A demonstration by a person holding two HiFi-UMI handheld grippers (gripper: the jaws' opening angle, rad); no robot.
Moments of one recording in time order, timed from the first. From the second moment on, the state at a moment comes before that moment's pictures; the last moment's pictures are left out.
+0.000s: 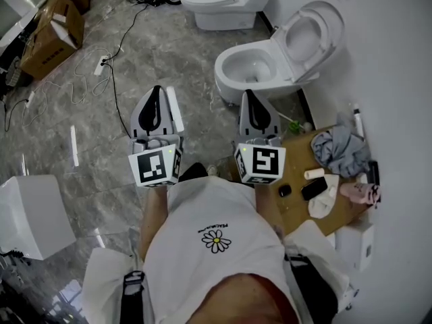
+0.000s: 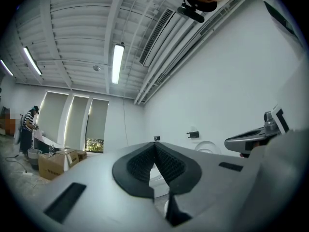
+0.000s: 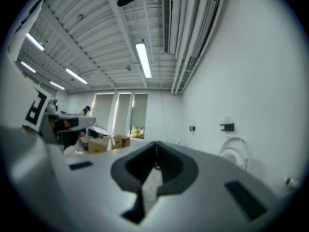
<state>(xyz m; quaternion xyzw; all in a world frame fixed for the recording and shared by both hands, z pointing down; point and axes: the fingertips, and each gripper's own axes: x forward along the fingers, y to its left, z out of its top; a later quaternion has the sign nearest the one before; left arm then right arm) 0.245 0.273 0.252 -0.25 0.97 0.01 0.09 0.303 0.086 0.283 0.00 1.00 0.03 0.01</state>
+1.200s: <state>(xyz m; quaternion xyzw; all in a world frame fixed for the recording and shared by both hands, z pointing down) 0.096 0.198 0.269 -0.31 0.95 0.01 0.08 0.199 0.019 0.280 -0.07 0.99 0.07 0.04</state>
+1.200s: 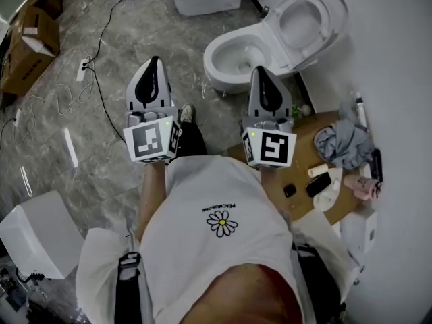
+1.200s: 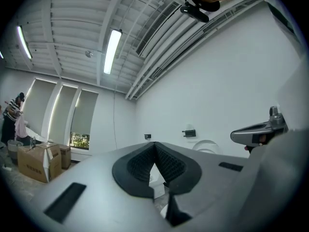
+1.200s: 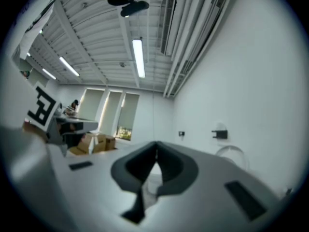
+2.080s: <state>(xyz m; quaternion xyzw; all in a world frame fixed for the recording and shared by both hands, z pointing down) -0.089 0.129 0.251 -0.41 0.91 0.02 0.06 0.038 -0.020 0.272 -0.16 0.99 0.05 0.00</state>
